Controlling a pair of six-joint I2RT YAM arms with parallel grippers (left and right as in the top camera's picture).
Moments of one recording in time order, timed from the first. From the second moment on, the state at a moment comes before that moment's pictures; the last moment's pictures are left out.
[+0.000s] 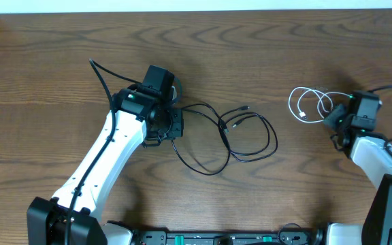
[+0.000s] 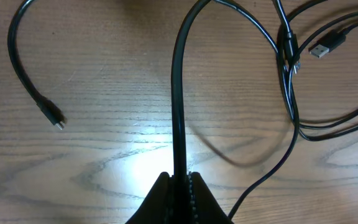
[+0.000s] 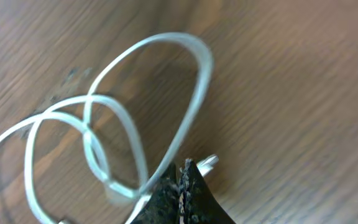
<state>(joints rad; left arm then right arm) -0.34 1.51 1.20 -1.05 0.15 -0.36 -0.22 1.55 0.68 -0.04 0.14 0.53</state>
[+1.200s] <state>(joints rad) -0.34 1.51 1.20 -1.05 0.15 -0.36 -0.03 1.65 0.73 -0.05 -0.33 0.13</state>
